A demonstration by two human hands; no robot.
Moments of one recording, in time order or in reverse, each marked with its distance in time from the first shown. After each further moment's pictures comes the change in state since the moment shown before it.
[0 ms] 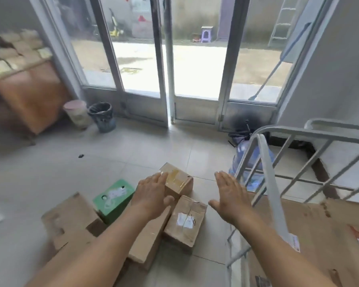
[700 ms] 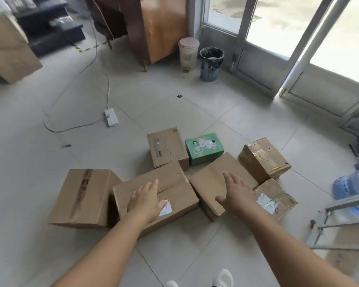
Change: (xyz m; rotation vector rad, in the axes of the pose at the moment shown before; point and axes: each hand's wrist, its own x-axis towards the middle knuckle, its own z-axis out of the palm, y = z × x) left_hand -0.250 -0.321 0.097 -0.283 -0.160 -0.760; right_hand -0.031 -0.307 0.196 -0.160 -0.386 -0.356
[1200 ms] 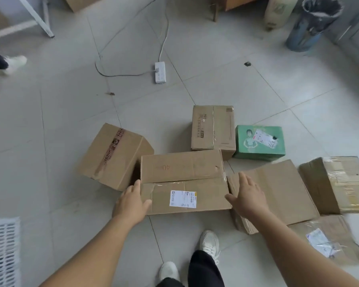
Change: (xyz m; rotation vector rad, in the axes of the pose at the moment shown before) left_hand 0.078 -0.127 0.065 -0.239 -0.076 -0.579; right_hand 0.179 -0.074 0.084 -0.067 -0.205 -0.161
